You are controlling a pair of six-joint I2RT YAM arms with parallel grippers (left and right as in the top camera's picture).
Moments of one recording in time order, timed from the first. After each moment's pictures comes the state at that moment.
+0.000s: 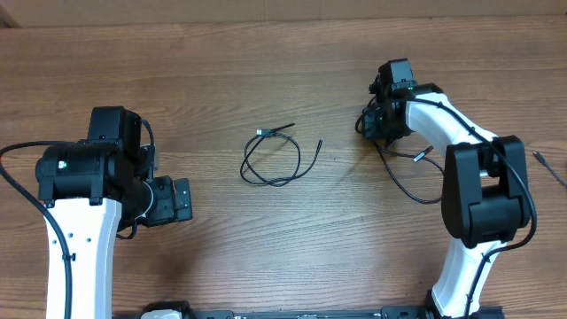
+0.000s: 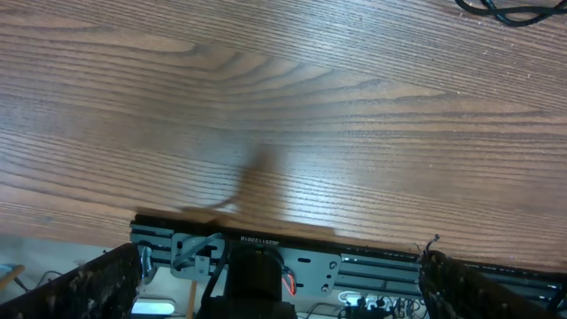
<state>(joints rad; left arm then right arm) 0.03 1.27 1.42 -1.66 0.01 -0.17 0.15 2.08 1.41 -0.64 -0.07 0.11</state>
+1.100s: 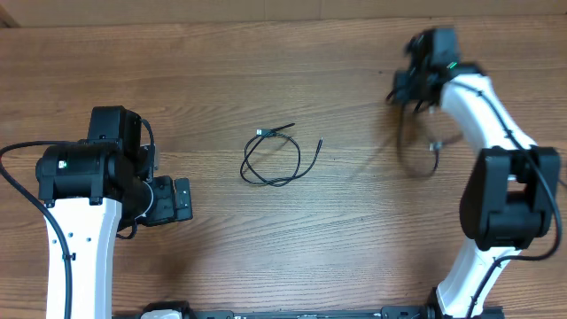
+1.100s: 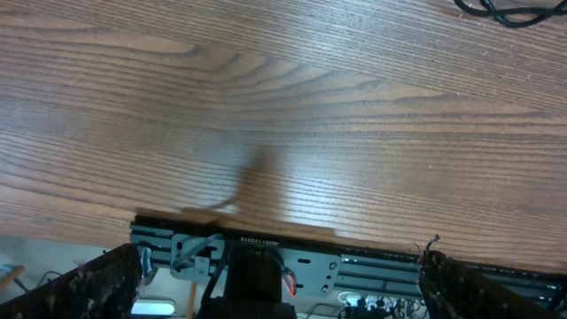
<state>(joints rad) 0.03 1.27 1.42 -1.66 0.01 -0.17 0.00 2.04 1.65 -0.60 -0.04 0.02</state>
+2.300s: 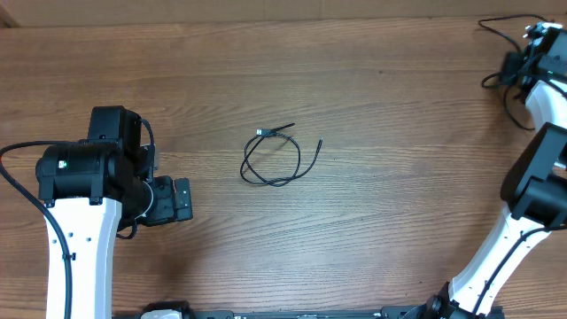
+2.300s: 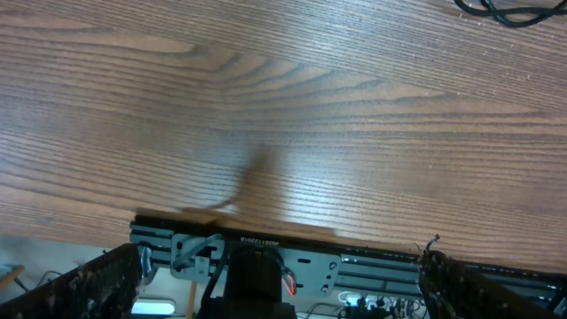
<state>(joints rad) 0.03 1.27 1.42 -1.66 0.01 -0.17 -0.42 2.33 1.81 -0.25 0.07 -0.17</state>
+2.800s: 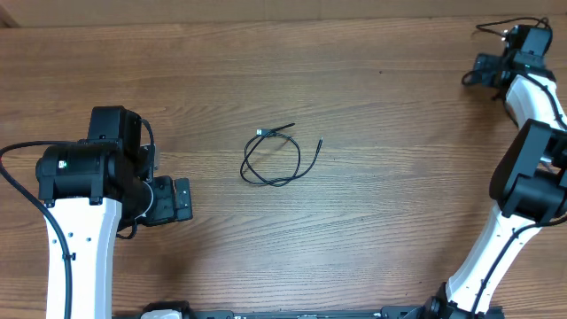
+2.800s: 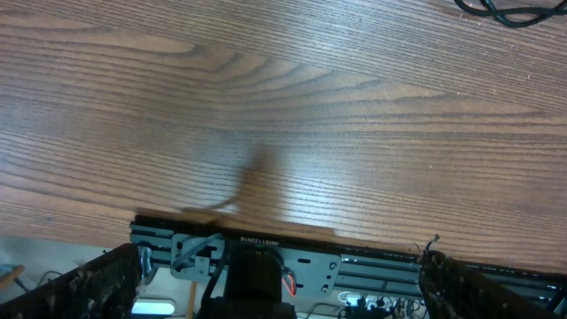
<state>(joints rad) 0.03 1.27 1.42 -1.66 0.01 -0.17 -0.34 2.31 1.81 -0.33 0.27 -0.06</state>
